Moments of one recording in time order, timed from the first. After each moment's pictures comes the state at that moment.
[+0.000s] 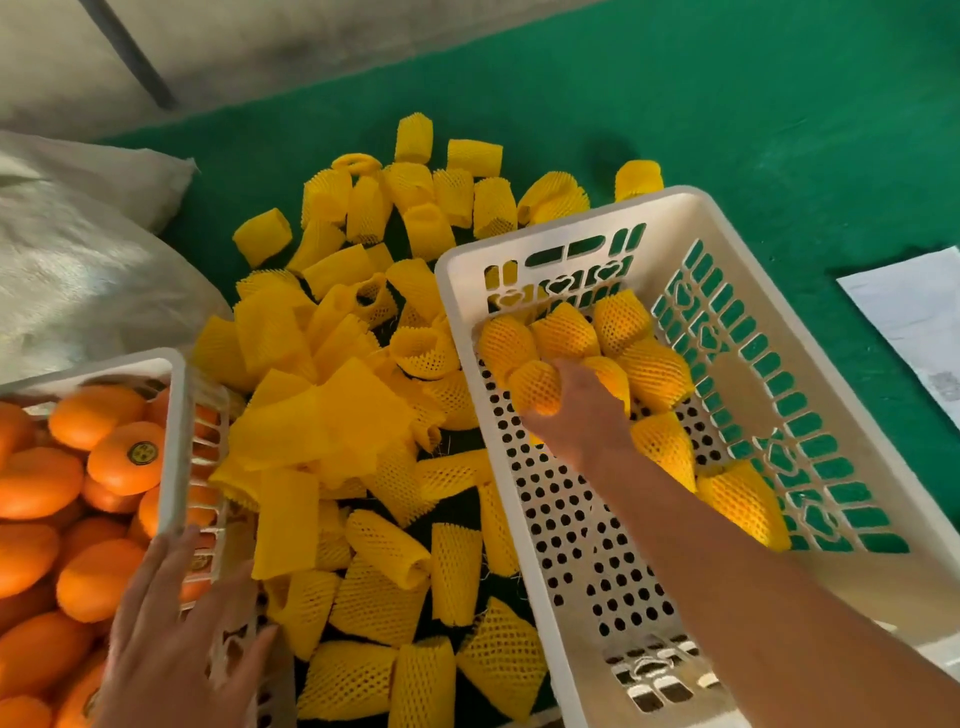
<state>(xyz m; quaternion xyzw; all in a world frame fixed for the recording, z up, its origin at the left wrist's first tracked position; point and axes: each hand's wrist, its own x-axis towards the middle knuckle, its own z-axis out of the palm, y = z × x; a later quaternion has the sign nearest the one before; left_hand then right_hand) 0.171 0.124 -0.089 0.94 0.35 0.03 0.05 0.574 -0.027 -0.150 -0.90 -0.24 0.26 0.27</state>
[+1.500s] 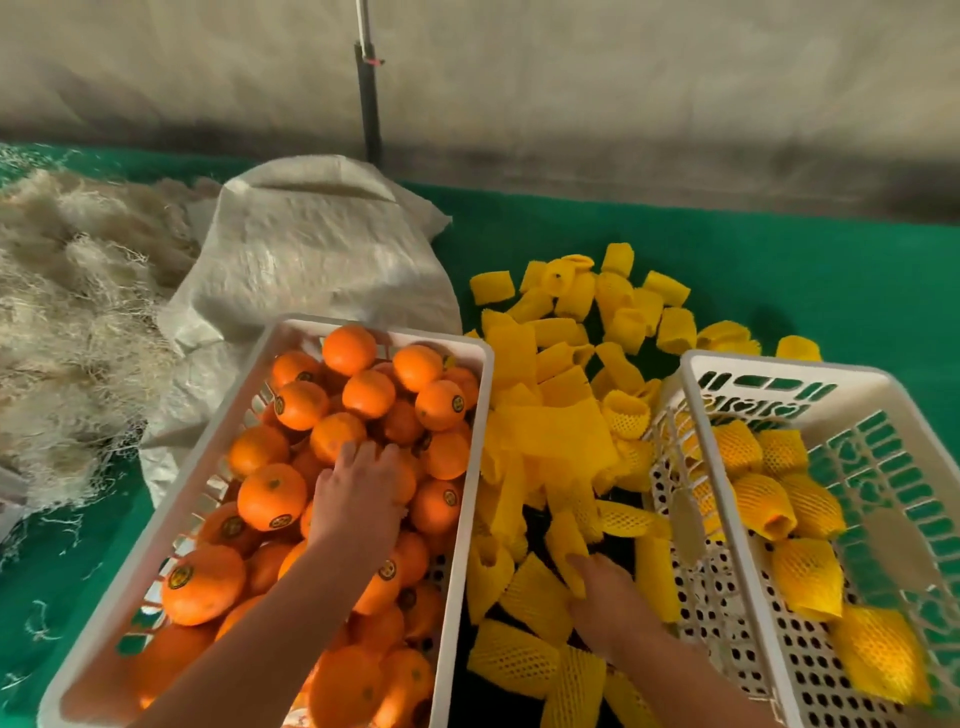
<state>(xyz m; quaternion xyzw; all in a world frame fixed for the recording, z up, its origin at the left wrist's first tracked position) 0.104 0.222 -0.070 0.86 0.50 -0.02 0.03 0.329 0.006 -0.121 -0.83 -0.41 0.36 0.04</state>
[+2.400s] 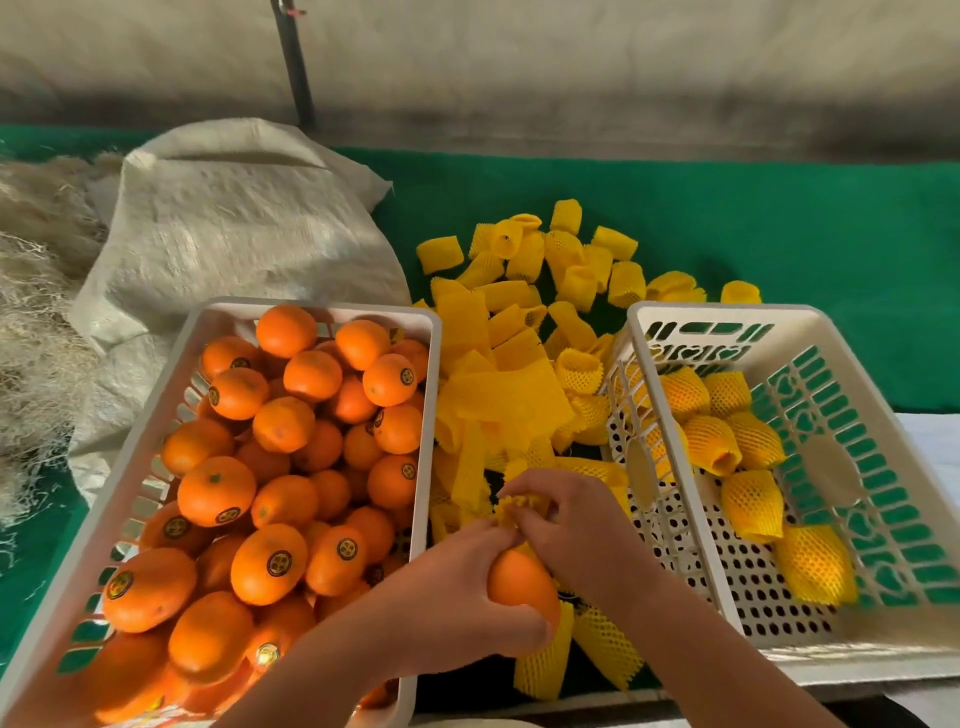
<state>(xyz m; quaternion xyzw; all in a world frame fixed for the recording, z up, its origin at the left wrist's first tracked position) 0.141 0.106 0.011 0.75 0.26 -0.16 0.58 0.311 0.014 -0.013 -0.78 -0.47 0.26 0.31</state>
